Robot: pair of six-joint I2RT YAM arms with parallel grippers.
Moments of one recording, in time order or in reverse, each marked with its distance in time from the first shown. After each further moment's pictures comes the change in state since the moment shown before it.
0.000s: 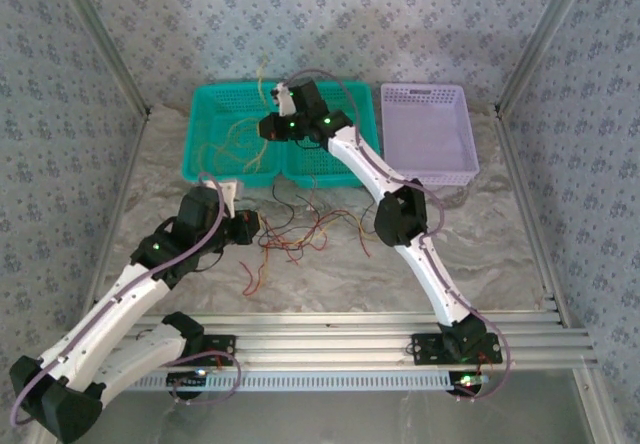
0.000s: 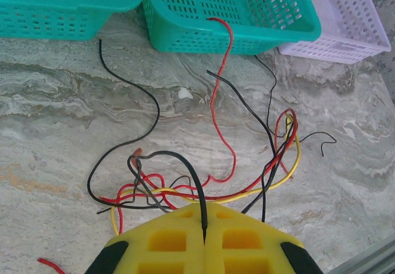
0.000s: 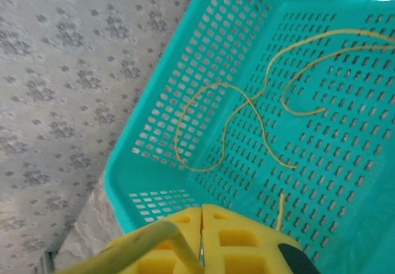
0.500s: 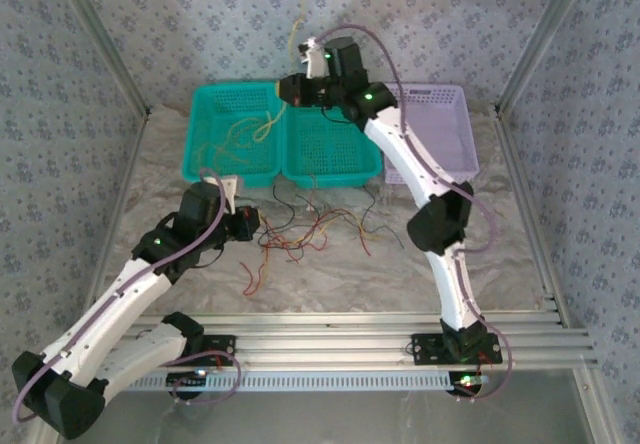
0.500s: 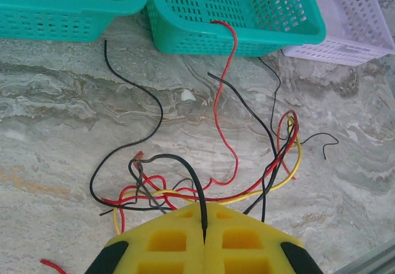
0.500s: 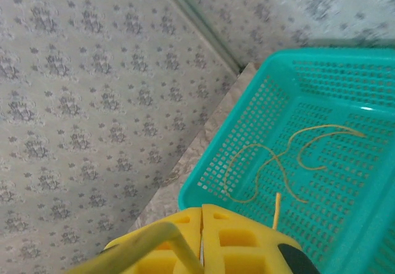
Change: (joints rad) left arm 0.014 0.026 0.026 -0.009 0.003 0.003; right arm -0.064 -0.341 -0.146 0.004 -0.011 0.001
